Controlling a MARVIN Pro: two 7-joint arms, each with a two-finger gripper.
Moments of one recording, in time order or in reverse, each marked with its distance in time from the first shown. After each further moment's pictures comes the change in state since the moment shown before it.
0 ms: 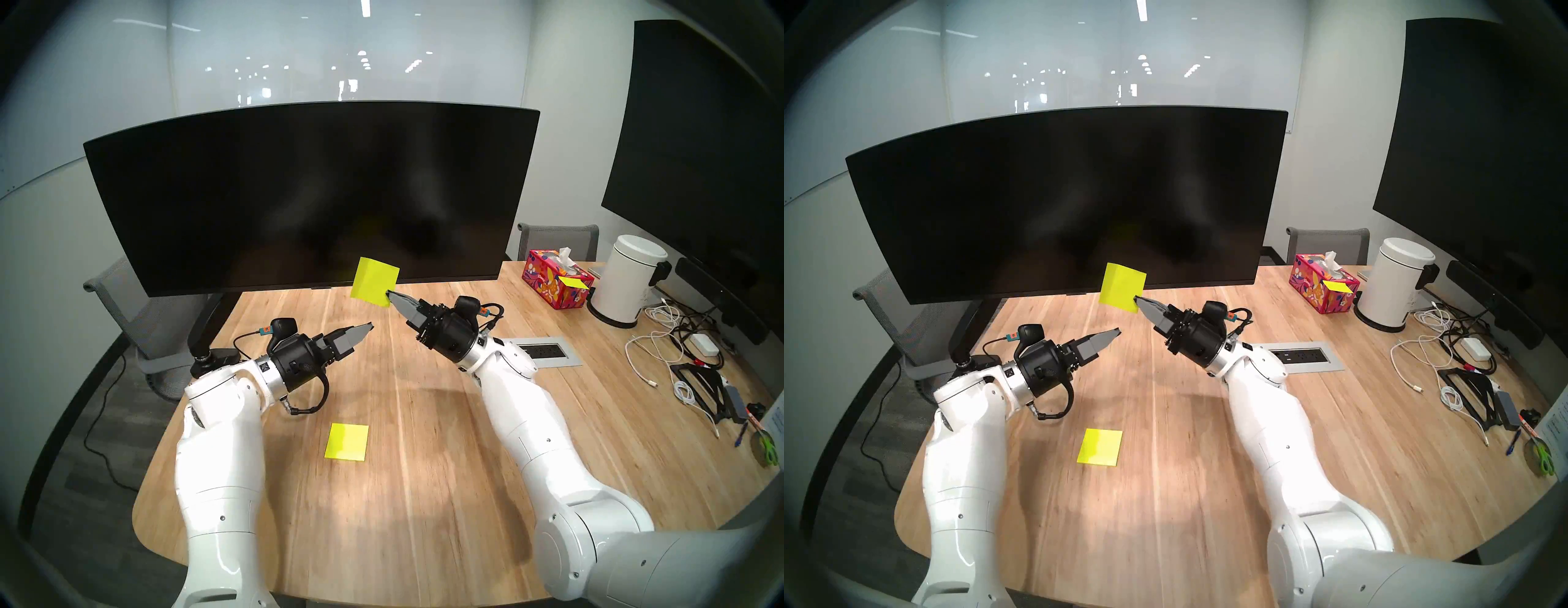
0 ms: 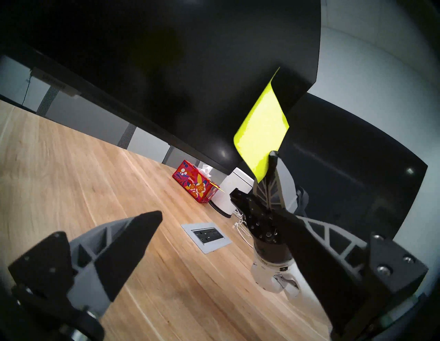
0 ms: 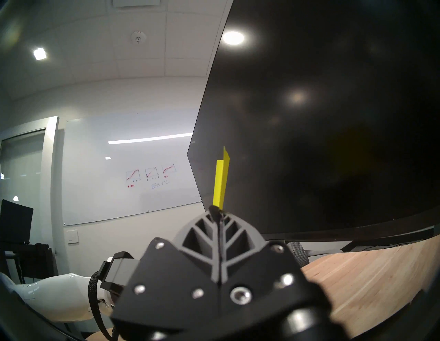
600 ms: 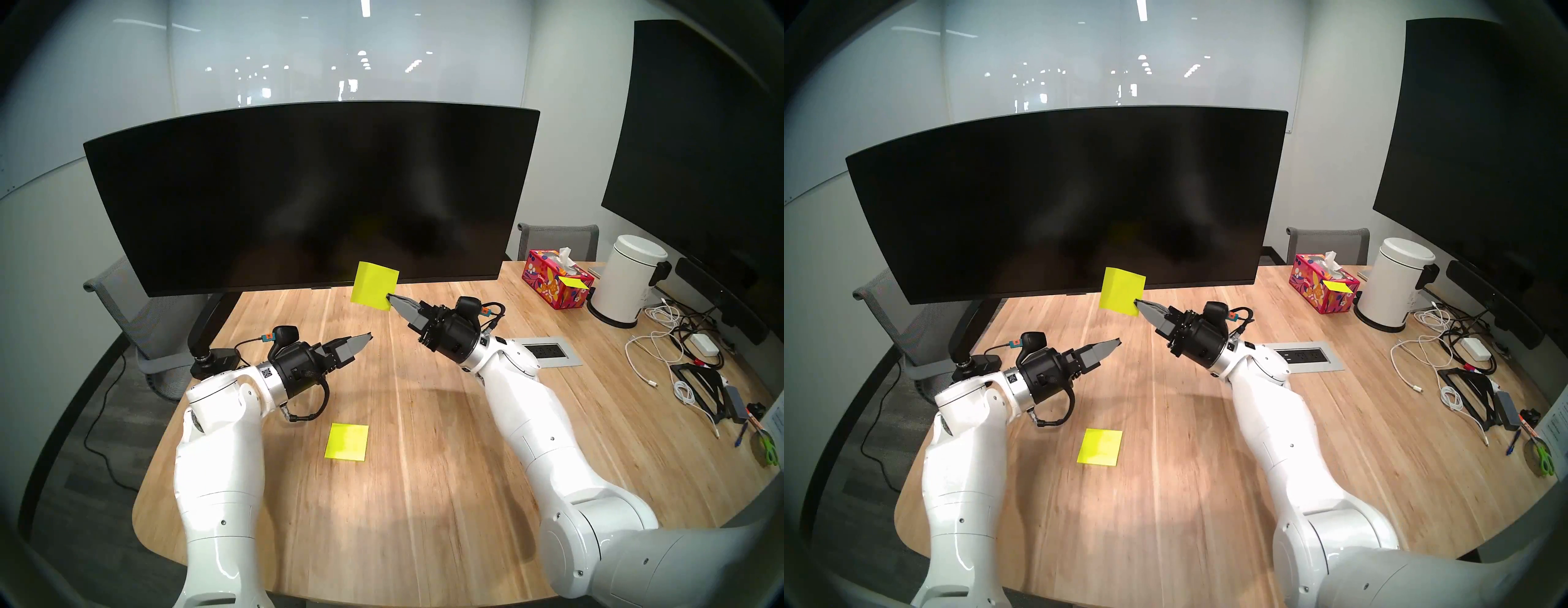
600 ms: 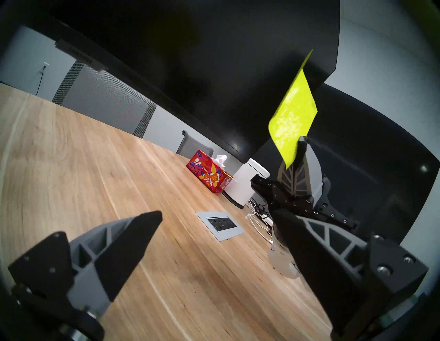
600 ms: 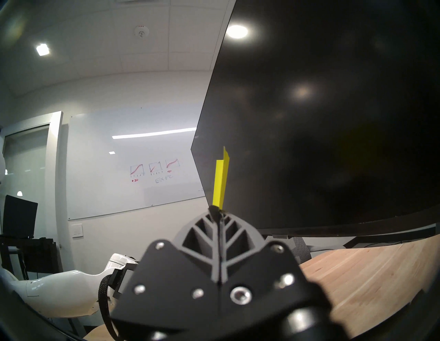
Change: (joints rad) left arm 0.017 0.003 0.001 -0.001 0.038 0.017 0.053; right arm 0.003 0.018 -0.010 -0.002 -0.002 0.007 0.005
